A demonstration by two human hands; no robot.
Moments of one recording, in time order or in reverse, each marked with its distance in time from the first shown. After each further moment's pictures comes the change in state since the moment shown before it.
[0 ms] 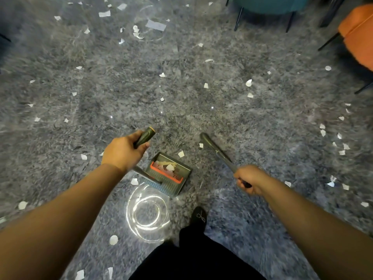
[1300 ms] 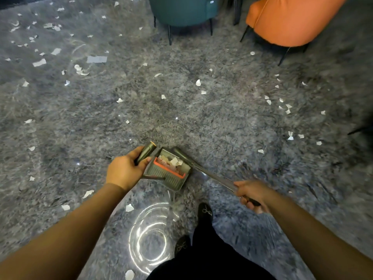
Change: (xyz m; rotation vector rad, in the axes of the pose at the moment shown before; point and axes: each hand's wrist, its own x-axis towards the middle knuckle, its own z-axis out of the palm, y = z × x) left_hand -0.048 0.008 -0.004 -0.011 -0.108 0.366; right_hand -0.106 0.146 0.049 0.342 -0.018 -0.038
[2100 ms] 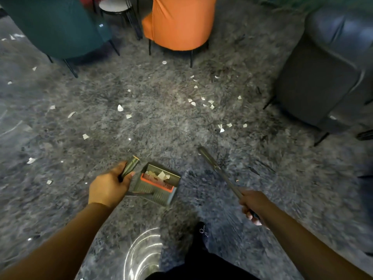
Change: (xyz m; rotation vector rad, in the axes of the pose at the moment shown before) left_hand 0.070 0.248 0.139 0.178 -0.133 0.350; right_hand -0.006 0.123 -0.228 0.537 0.361 0.116
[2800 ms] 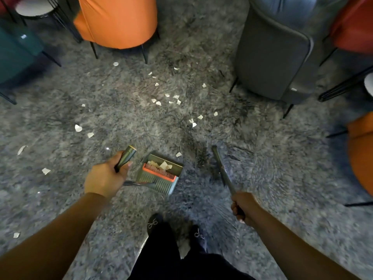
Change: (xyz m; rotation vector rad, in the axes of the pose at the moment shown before) left_hand 0.124 0.137 0.035 0.064 -0.099 0.290; right_hand 0.074 0.002 -0.050 0.423 0.106 0.181
